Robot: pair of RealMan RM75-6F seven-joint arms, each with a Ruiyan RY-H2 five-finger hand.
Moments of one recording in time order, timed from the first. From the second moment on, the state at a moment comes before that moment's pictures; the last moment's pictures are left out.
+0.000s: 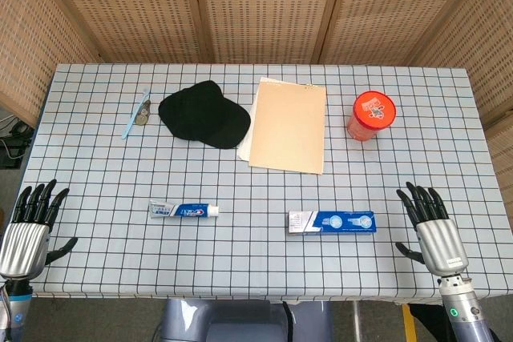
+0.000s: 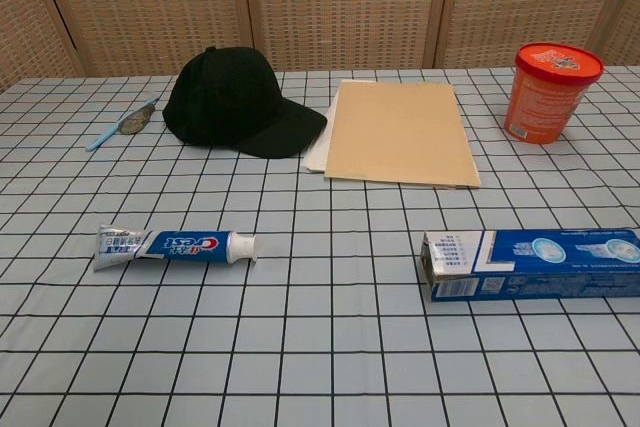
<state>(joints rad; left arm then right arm) -0.07 -1.37 -0.02 -1.36 1.63 1.63 0.13 0.14 -1.32 0.03 -1.43 -1.63 1.52 -0.06</state>
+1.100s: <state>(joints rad) -0.07 -1.37 -0.02 -1.36 1.64 1.63 0.14 0.14 -1.31 0.03 -1.44 -1.64 1.53 -0.05</state>
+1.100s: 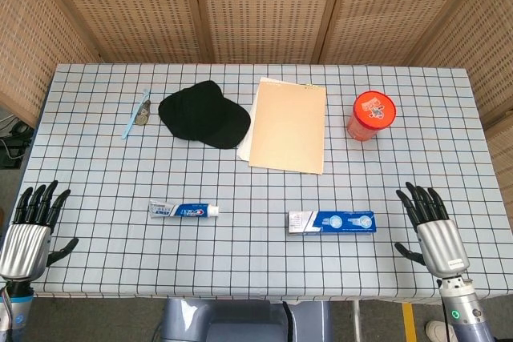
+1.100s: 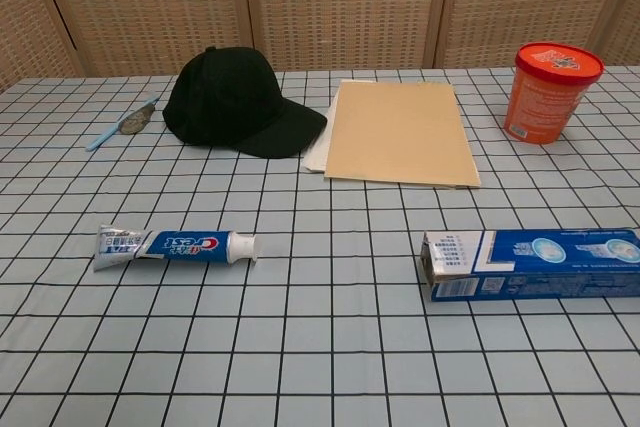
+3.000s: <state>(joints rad) -0.45 -1.66 -0.11 -1.47 1.26 1.12 0.67 0.15 -1.32 0.06 -1.40 -1.56 1.49 0.00</state>
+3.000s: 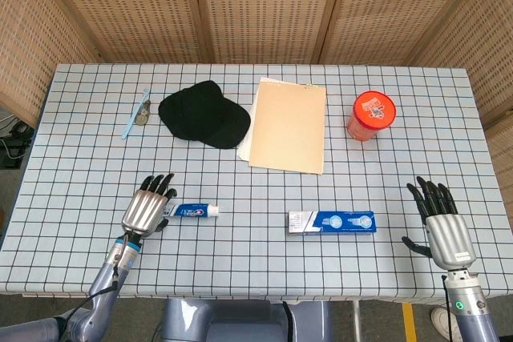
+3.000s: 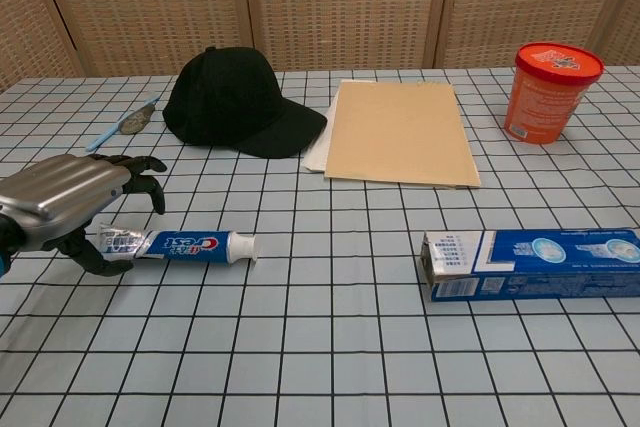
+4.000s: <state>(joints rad) -0.50 -1.81 -0.11 -1.27 1.25 1.18 0.65 0.14 -1.30 0.06 -1.41 -1.57 1.51 0.04</state>
